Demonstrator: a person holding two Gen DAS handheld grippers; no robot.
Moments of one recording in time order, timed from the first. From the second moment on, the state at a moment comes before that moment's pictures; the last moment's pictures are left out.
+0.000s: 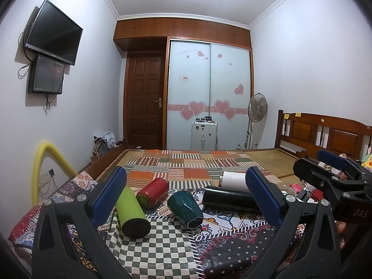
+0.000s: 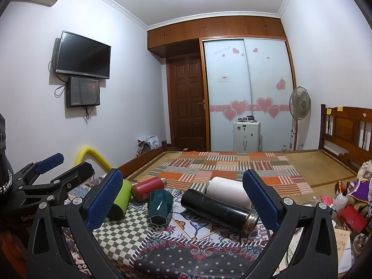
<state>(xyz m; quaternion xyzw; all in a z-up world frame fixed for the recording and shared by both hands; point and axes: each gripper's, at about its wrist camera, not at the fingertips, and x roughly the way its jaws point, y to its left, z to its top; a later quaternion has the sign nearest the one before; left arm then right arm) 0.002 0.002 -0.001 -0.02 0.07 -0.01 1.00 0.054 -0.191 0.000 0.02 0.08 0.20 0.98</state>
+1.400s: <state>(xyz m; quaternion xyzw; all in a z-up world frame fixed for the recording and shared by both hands) 0.081 0.088 -0.092 -0.04 0.17 0.05 0.98 0.268 -0.033 -0.098 -0.16 0.46 0.32 0.81</state>
